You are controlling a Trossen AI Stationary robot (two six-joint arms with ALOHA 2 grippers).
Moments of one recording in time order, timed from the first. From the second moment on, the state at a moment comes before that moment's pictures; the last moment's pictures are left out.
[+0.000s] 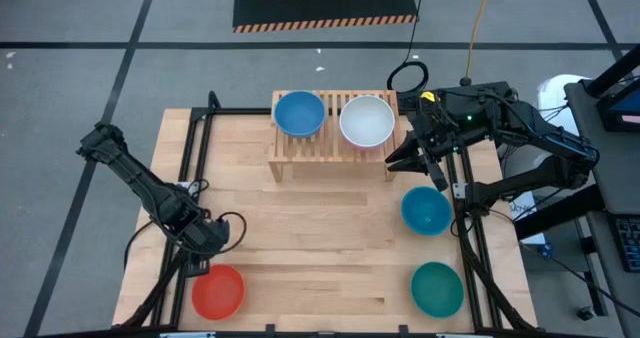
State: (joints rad) left arm -0.69 1.13 0.90 -1.10 0.23 -0.92; right arm -0.13 1.14 1.58 -0.91 -0.37 0.14
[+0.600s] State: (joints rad) left arm -0.76 1.13 0.76 -0.83 0.24 -1.02; right arm -0.13 1.14 1.58 -0.91 -0.37 0.14
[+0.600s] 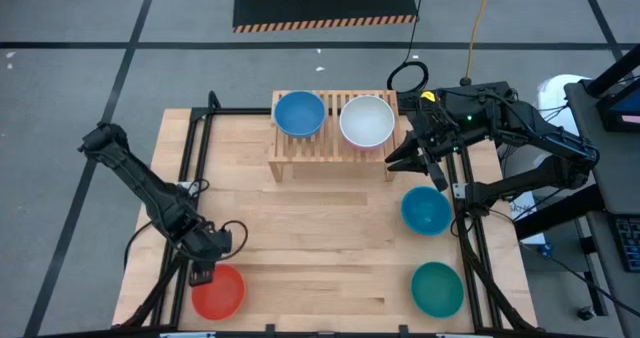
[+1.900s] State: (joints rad) left arm -0.80 1.13 0.54 -0.52 0.19 -1.14; right arm -0.13 1.14 1.58 -0.86 -0.37 0.14
